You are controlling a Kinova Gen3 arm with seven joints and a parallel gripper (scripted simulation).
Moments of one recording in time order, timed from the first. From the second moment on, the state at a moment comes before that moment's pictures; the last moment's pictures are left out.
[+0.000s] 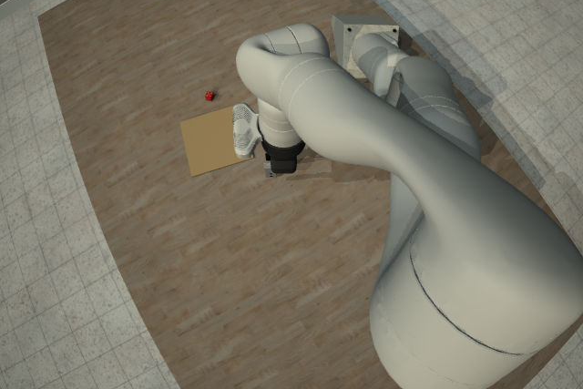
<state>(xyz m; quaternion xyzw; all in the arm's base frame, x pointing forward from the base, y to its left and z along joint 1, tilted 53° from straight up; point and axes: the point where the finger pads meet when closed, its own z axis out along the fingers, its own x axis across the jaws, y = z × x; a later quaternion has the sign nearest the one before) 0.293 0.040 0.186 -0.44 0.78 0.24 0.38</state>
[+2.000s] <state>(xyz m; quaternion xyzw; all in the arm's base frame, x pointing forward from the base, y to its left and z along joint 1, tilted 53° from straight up) 0.295 0.047 0.181 -0.44 0.78 0.24 0.38</state>
